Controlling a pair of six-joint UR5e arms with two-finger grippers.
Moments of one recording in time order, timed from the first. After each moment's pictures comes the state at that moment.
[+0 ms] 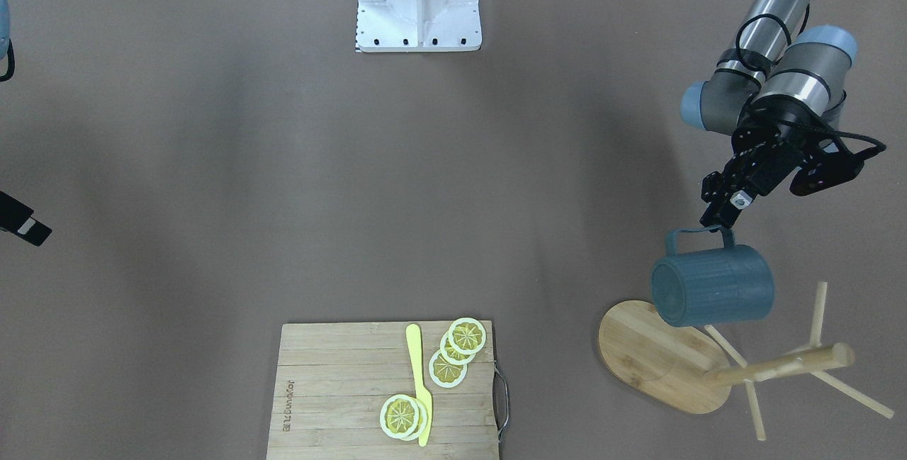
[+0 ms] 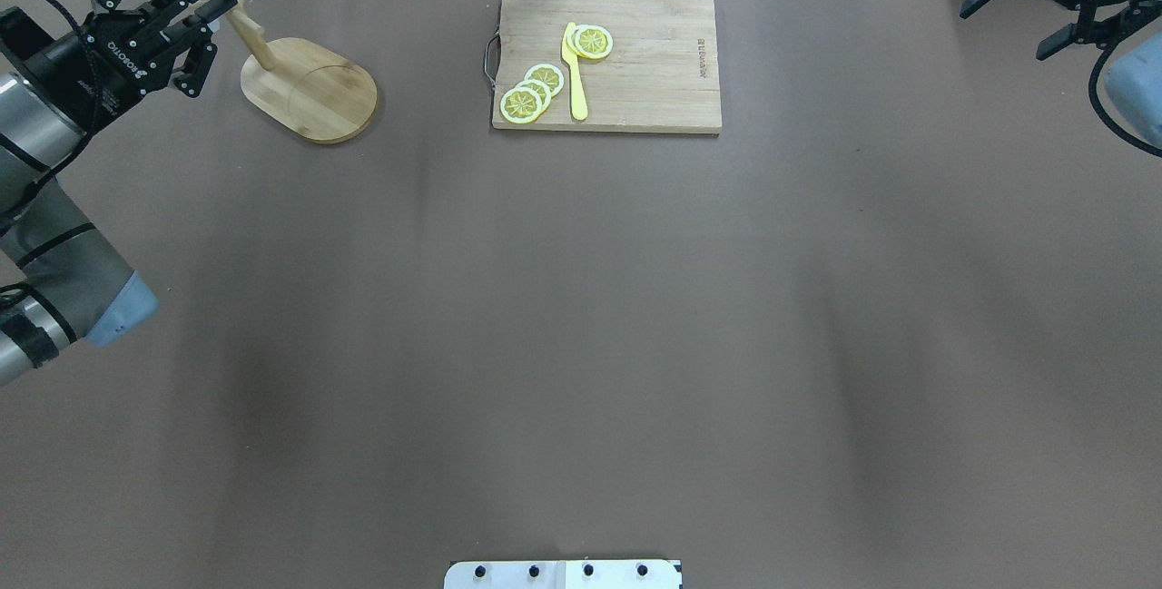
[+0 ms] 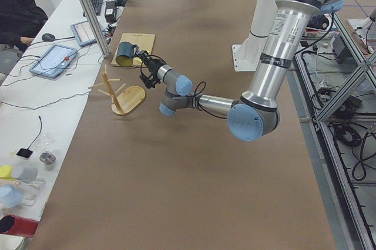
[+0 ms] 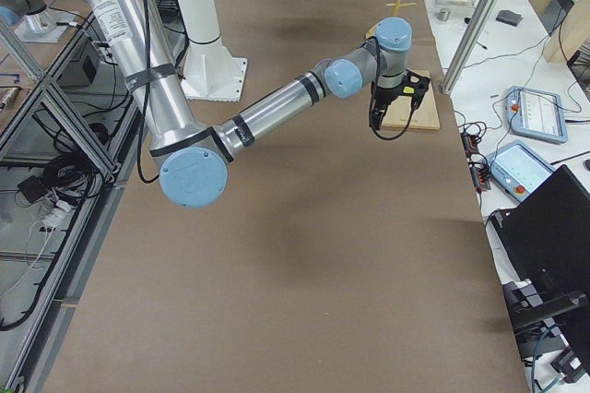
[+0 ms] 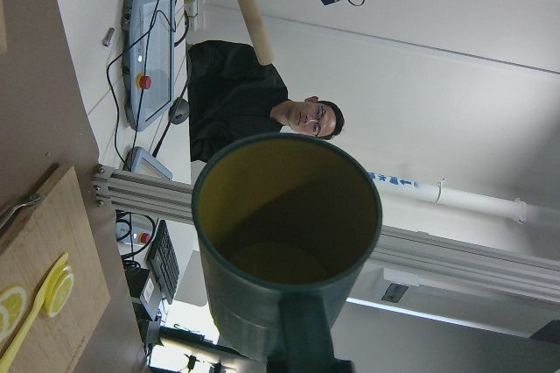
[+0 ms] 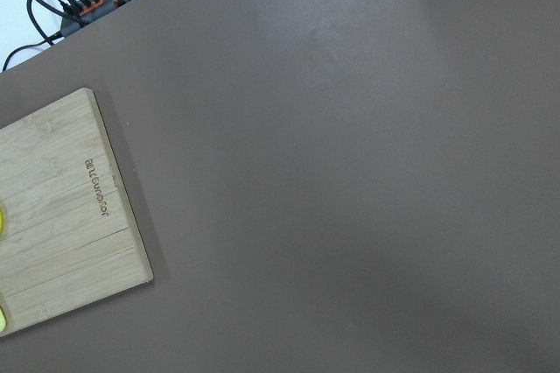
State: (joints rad) left arm -0.87 -1.89 -1.30 -3.57 -1.43 -2.37; right arm 1.26 -1.18 1.76 -1.56 2.37 1.03
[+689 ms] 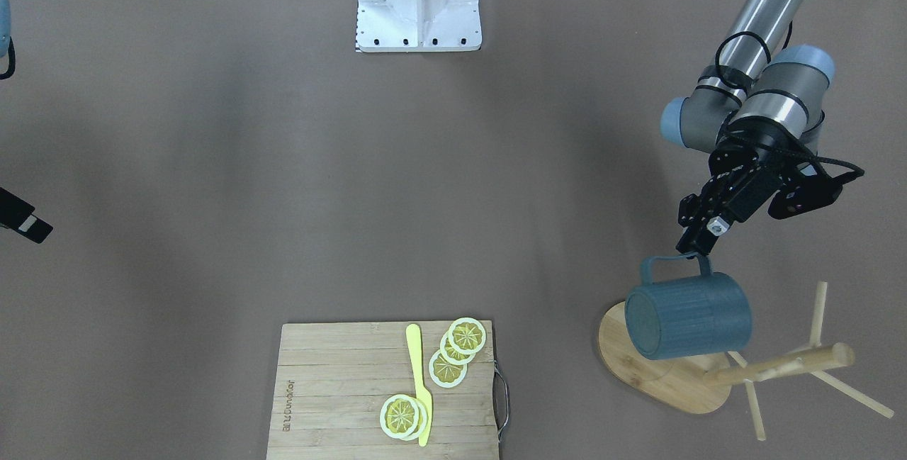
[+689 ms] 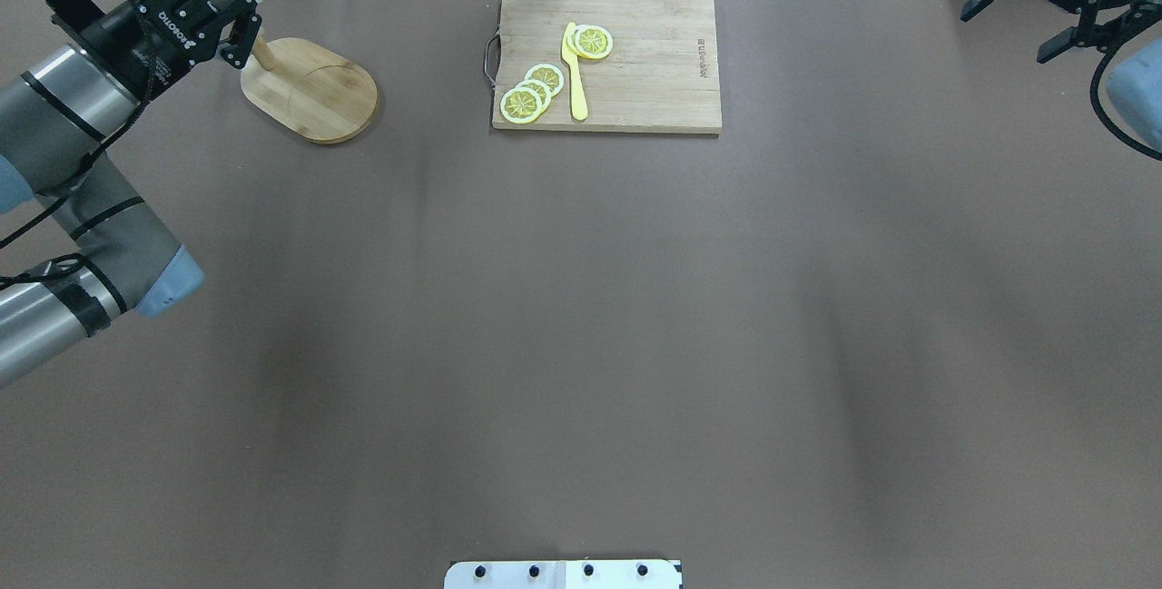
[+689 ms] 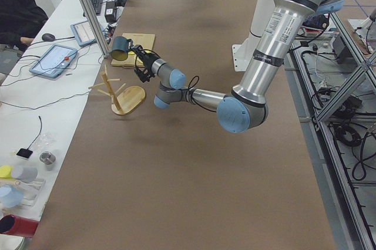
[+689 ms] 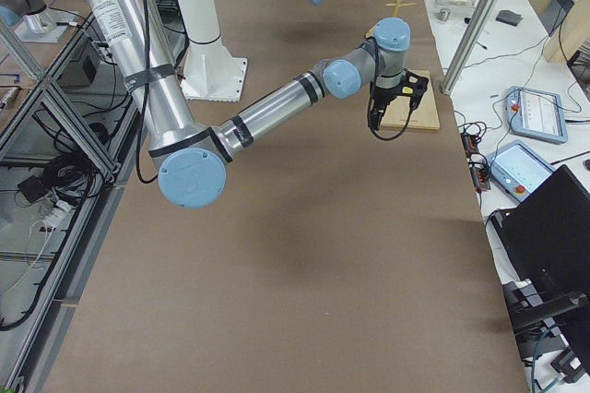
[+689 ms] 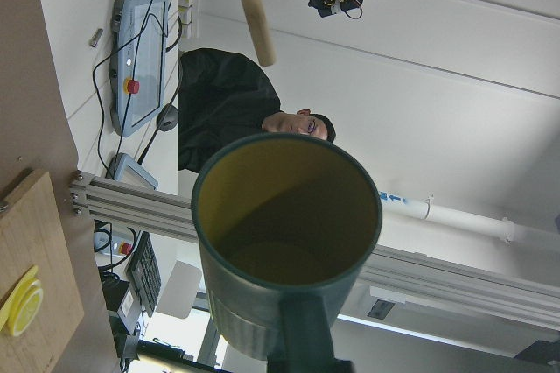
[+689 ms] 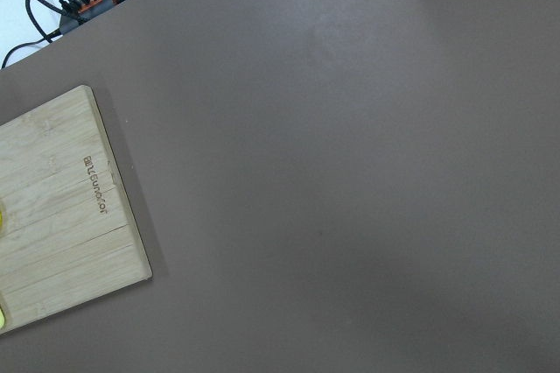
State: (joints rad) left arm -0.87 -2.01 -1.21 -3.56 -1.41 -2.37; right arm 1.26 -1.19 1.77 -1.56 2.37 1.03
